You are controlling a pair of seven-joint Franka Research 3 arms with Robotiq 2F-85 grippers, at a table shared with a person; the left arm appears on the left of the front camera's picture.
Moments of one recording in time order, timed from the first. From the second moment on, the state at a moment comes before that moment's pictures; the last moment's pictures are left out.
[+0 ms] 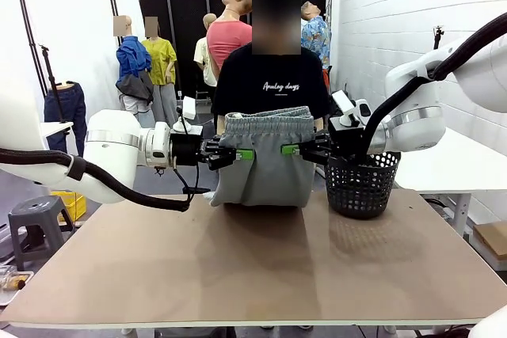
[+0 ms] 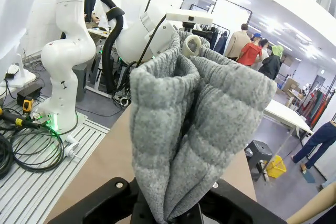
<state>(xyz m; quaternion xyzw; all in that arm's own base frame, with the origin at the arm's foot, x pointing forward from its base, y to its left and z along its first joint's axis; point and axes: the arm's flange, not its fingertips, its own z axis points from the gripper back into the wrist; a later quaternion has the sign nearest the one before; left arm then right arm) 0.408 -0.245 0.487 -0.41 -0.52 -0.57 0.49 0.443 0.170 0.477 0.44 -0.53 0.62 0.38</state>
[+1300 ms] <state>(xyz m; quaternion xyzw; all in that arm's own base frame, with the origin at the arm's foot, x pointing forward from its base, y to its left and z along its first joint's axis) 0.408 -0.245 0.487 -0.41 -0.52 -0.57 0.49 0.443 0.170 0.477 0.44 -0.53 0.62 0.38</state>
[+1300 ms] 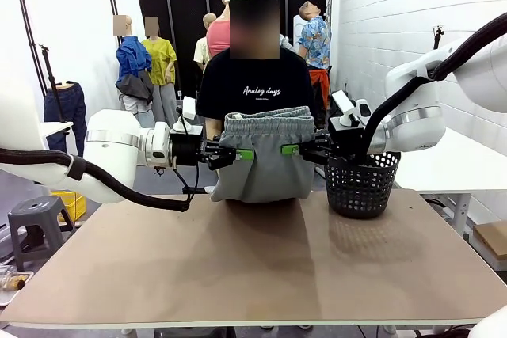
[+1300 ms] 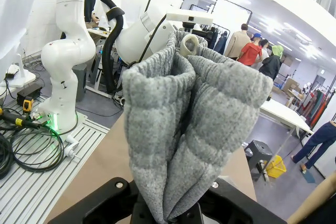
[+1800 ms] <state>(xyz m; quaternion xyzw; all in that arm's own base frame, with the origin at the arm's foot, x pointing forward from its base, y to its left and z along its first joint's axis) 0.408 -0.245 0.487 -0.41 -0.52 -0.57 0.49 0.443 0.170 0.477 0.44 -0.53 0.62 0.38</state>
